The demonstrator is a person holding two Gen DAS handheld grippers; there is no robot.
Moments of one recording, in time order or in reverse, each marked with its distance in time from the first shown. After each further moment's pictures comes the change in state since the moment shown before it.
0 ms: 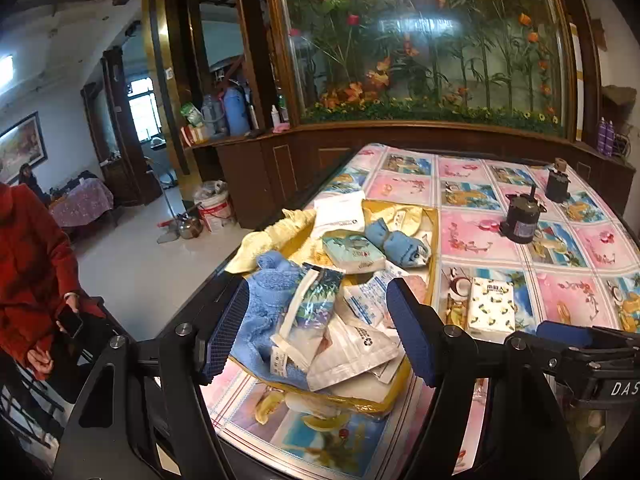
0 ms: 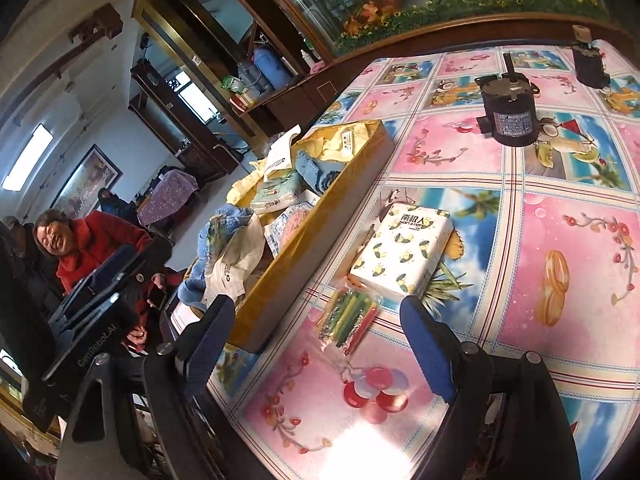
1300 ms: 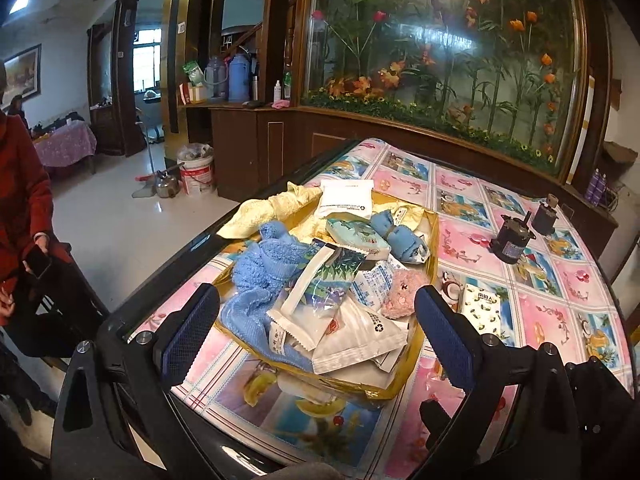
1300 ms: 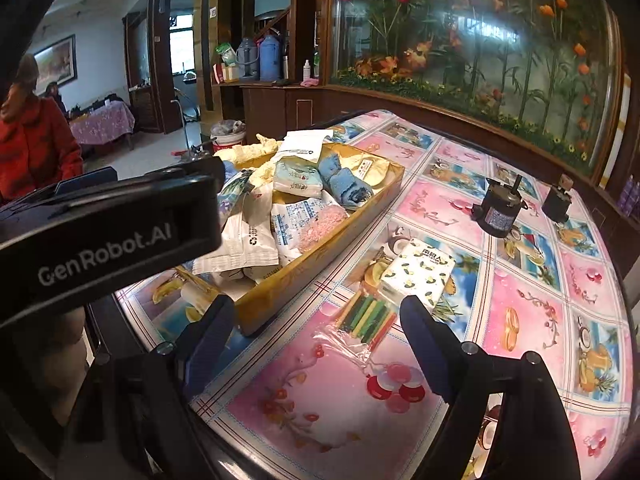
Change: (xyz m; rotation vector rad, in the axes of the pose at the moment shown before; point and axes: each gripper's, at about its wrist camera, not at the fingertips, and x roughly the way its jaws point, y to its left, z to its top) left arm 0.010 0.045 -0.012 -0.185 0.081 -0.136; right arm 0.027 0.118 -0.042 -0.413 -0.070 -0.431
